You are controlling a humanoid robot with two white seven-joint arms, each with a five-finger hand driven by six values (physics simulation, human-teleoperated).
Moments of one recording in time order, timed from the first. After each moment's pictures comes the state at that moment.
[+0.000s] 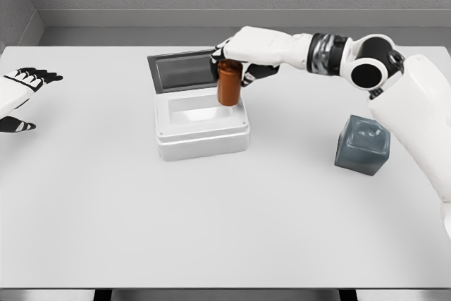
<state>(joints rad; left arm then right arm) -0.39 0.89 -0.40 -1.11 -0.58 -0.61 0.04 -0.89 -0.37 0.67 -1.29 0.40 -0.50 0.61</state>
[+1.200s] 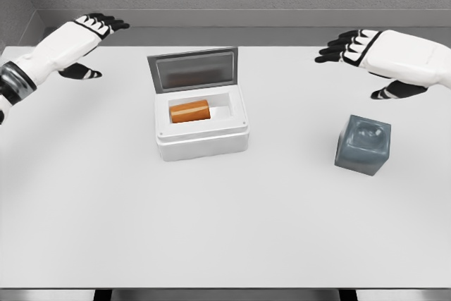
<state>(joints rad) -0.73 0.63 -0.55 -1.00 -0.64 -0.61 0.01 -0.53 -0.89 0.28 -1.66 0.25 -0.61 0.61</state>
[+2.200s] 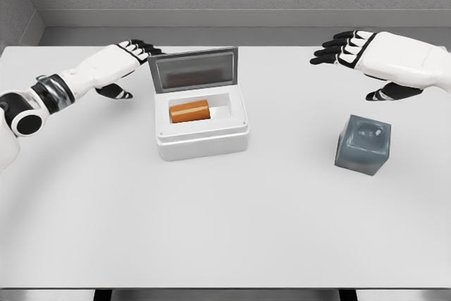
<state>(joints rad) -0.75 0.57 -0.69 -0.98 -0.65 -0.61 -0.01 -0.53 -0.87 0.28 -1.68 0.25 -0.61 0.61</state>
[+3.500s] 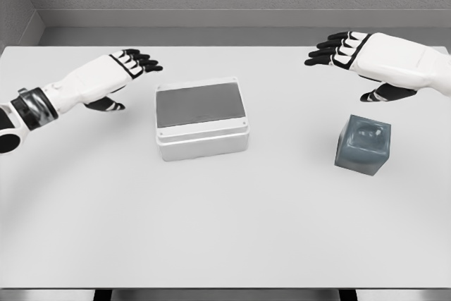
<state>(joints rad) -0.64 0.70 -0.64 -1.24 -0.64 -0.61 -0.01 -0.53 -0.86 0.29 -1.68 0.25 -0.61 0.61</state>
